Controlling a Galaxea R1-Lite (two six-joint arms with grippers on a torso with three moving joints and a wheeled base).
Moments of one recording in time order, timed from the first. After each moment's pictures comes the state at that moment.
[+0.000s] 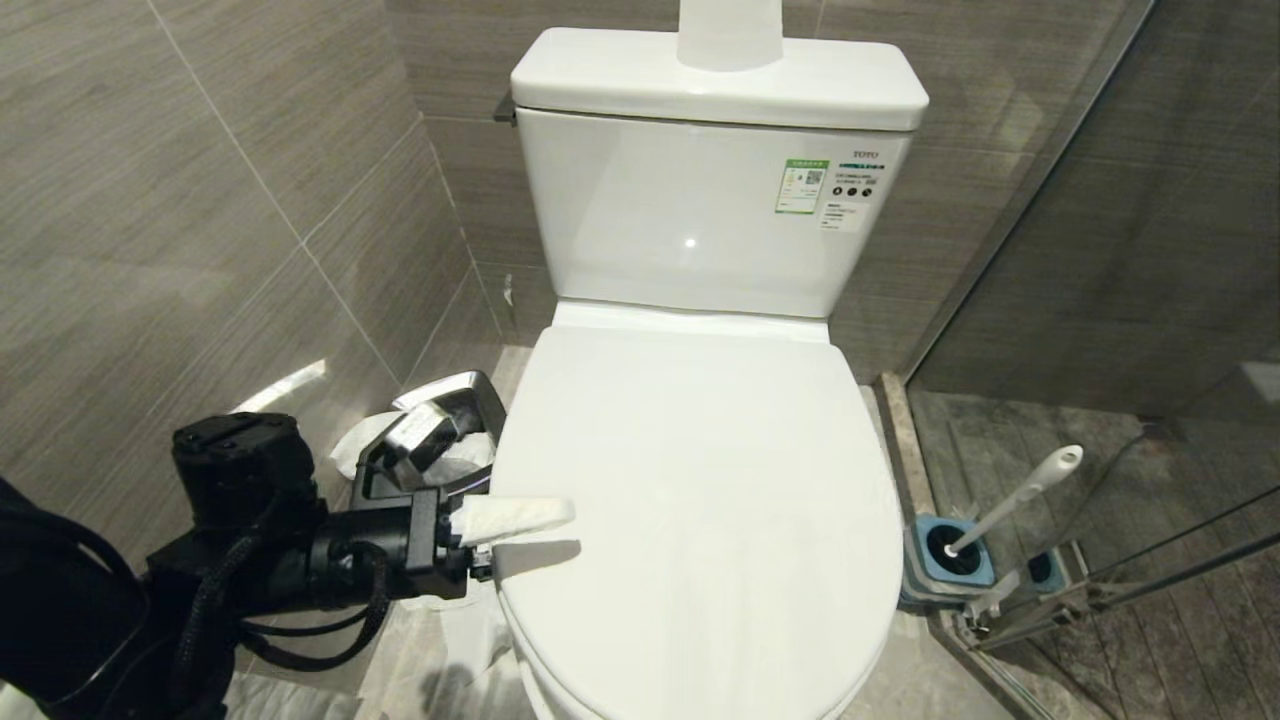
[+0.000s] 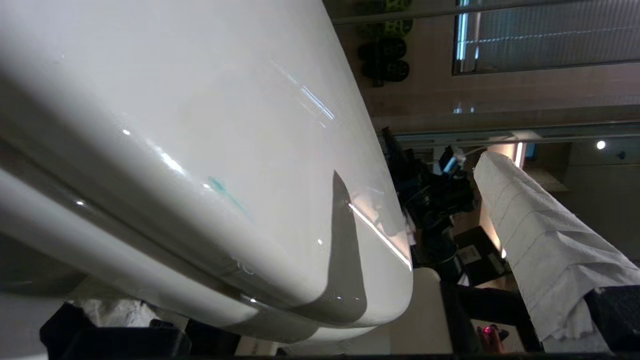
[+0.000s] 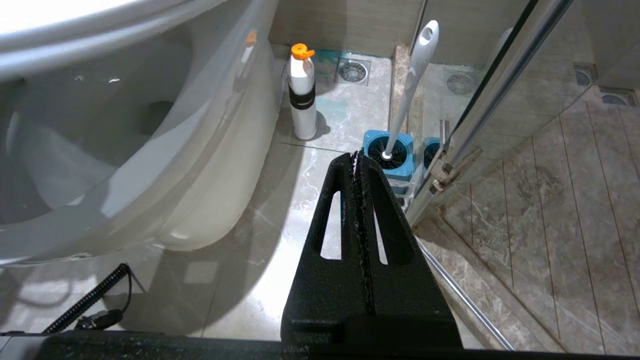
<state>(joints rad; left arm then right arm) -0.32 1.82 -0.45 -1.30 -1.11 -0.97 0.00 0.00 -0.01 0.03 -0.01 0.04</state>
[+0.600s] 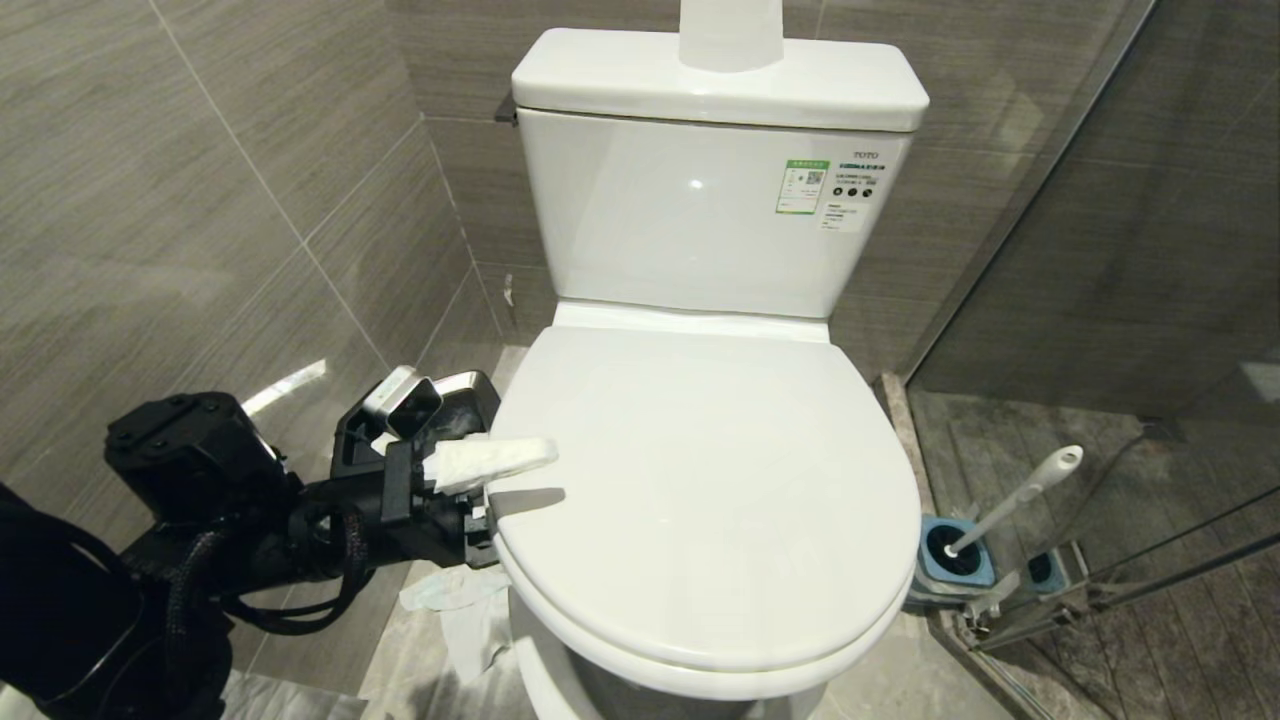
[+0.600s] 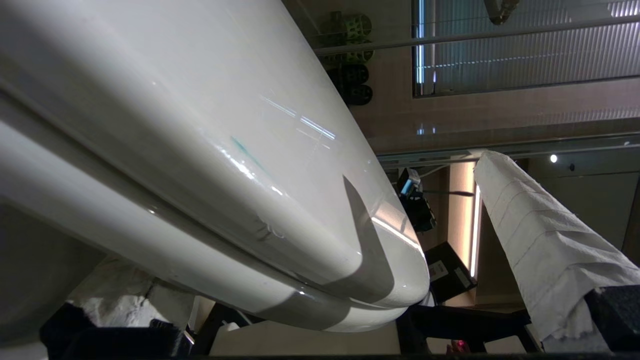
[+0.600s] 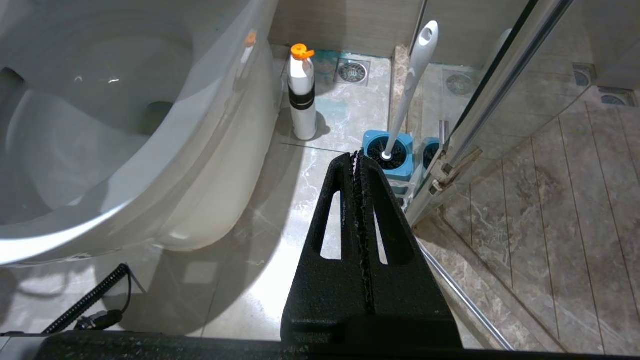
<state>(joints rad) -0.32 1.82 -0.45 -1.52 -1.09 -1.20 0.00 0.00 -0.01 0.03 -0.01 0.04</state>
